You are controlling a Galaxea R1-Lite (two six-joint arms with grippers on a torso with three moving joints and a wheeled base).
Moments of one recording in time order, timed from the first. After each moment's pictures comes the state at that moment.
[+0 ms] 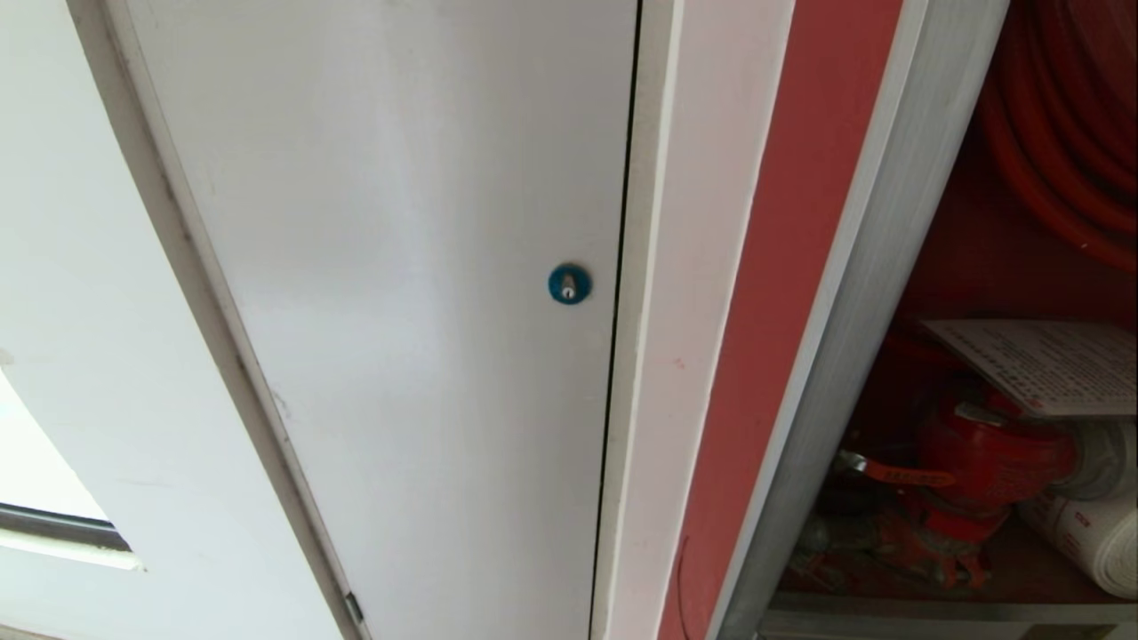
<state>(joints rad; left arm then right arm) 0.00 0.00 0.00 -0.02 -0.01 0.02 -0.01 0.00 0.00 0.01 0.02 -0.01</state>
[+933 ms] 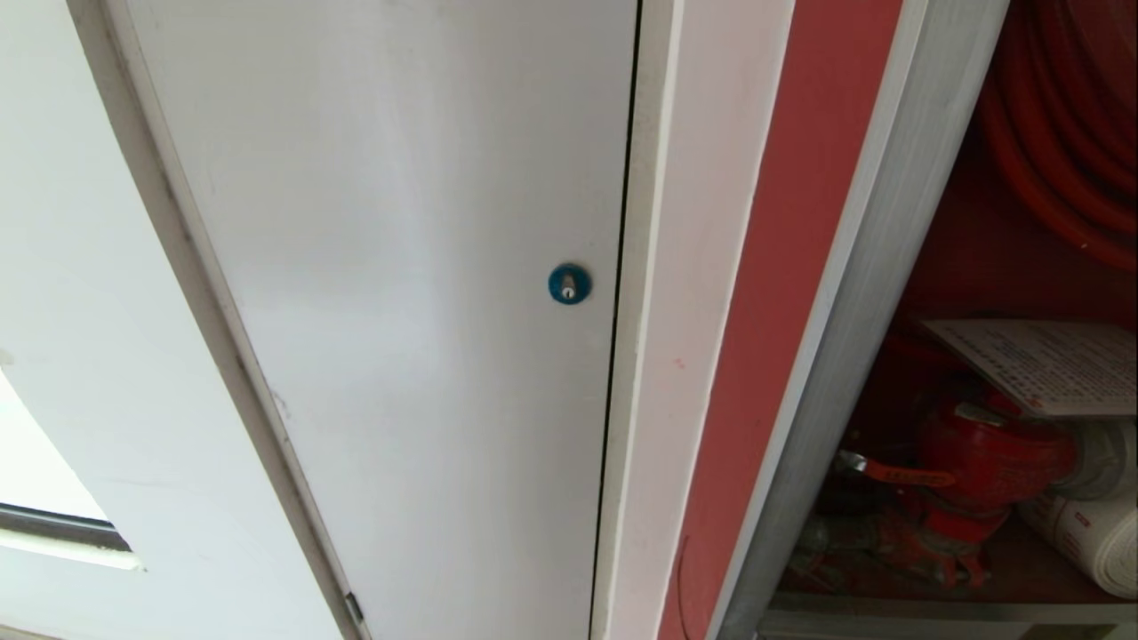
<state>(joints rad) 0.00 0.00 0.00 -0.02 -0.01 0.02 -0.01 0.00 0.00 0.01 0.02 0.00</state>
